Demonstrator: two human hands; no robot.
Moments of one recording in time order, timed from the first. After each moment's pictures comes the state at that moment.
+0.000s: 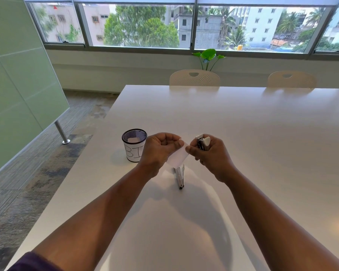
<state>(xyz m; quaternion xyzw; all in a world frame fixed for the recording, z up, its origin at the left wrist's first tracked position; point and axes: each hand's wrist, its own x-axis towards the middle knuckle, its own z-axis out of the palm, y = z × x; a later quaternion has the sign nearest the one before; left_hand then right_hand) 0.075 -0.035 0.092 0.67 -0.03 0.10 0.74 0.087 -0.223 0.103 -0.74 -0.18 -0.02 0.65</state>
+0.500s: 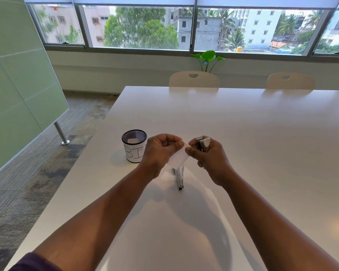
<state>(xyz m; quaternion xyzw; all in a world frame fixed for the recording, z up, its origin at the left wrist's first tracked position) 0.070 -0.042 0.100 0.67 -0.01 0.09 0.74 0.081 -0.220 0.101 -0.70 -0.13 0.02 0.70</state>
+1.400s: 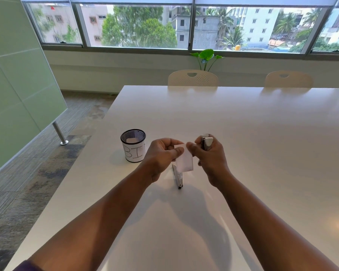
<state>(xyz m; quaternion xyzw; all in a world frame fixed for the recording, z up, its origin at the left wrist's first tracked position) 0.059 -0.048 0.104 0.69 0.01 0.01 0.72 0.078 -0.213 0.094 -0.71 -0.08 -0.05 0.70</state>
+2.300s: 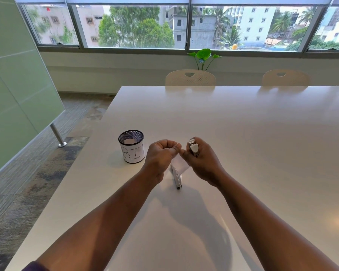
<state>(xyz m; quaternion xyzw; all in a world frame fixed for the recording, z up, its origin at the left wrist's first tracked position) 0.068 -0.058 0.094 0.67 0.10 0.04 0.74 0.079 -0.212 0.091 -0.83 -0.17 -0.06 0.52</state>
